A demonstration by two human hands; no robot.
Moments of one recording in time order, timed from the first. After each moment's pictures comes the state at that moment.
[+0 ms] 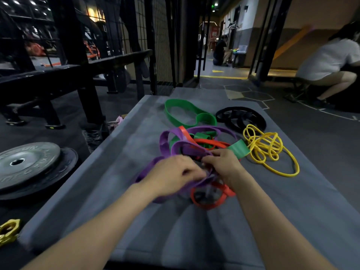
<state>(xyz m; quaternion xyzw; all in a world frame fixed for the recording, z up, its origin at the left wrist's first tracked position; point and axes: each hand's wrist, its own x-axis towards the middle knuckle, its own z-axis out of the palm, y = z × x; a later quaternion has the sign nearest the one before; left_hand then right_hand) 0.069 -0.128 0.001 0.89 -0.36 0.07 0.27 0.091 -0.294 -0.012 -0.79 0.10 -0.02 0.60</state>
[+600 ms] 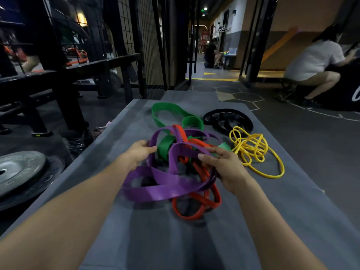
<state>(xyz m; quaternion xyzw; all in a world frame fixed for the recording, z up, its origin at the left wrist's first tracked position) 0.182 -0.115 -0.020 0.80 0.04 -0.06 0.59 0.075 -0.333 0.002 -0.66 0.08 -0.02 0.75</state>
